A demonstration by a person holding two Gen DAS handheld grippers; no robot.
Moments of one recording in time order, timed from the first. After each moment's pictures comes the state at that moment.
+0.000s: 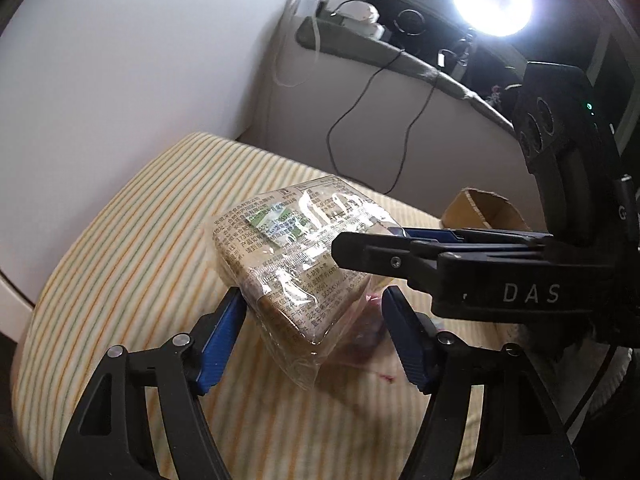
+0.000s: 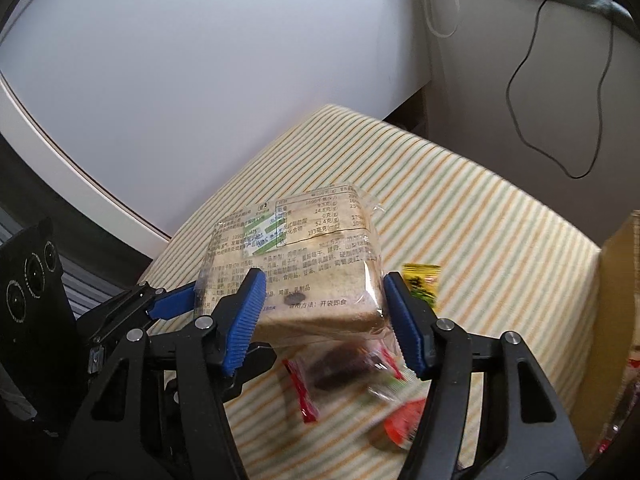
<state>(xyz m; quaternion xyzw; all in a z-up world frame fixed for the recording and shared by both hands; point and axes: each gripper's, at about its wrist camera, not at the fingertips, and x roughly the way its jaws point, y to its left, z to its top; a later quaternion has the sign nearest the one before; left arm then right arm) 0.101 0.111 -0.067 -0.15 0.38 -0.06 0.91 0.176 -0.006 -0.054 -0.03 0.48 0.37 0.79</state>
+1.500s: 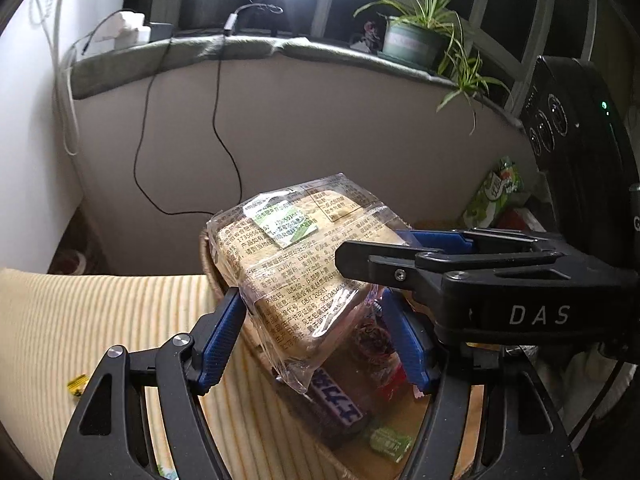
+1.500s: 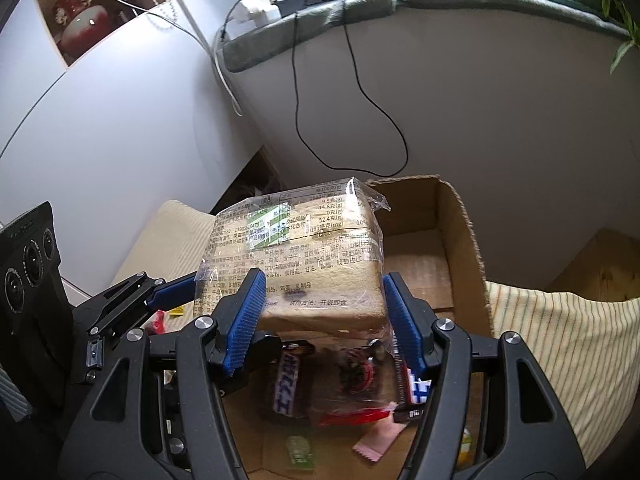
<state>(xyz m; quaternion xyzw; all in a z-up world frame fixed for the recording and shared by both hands) 0.206 -0.138 -0.033 -0.01 0.38 -0.22 0.90 0.229 -0.274 -0.039 0.08 0.44 0.22 0.87</state>
